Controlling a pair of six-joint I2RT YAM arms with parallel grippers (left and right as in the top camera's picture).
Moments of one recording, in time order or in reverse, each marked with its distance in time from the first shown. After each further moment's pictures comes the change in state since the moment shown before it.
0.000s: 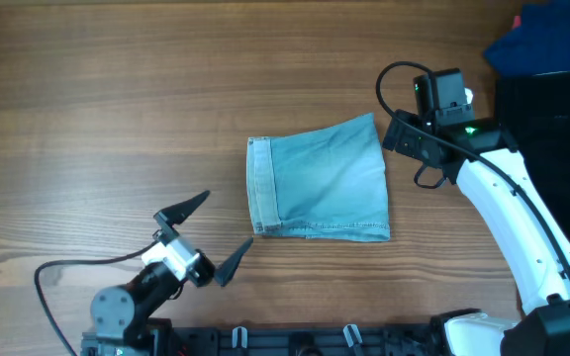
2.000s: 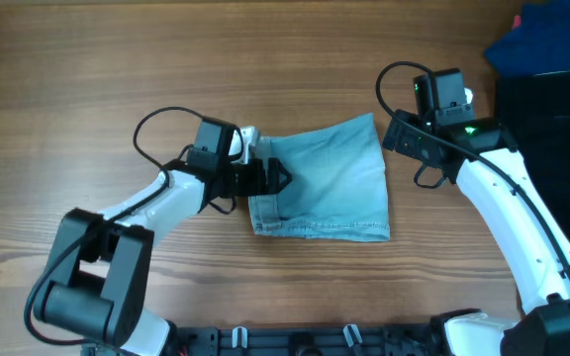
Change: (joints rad) left arm -0.246 1.699 0.801 -0.398 -0.231 -0.347; right arm 0.000 0.002 0.000 0.000 0.000 0.000
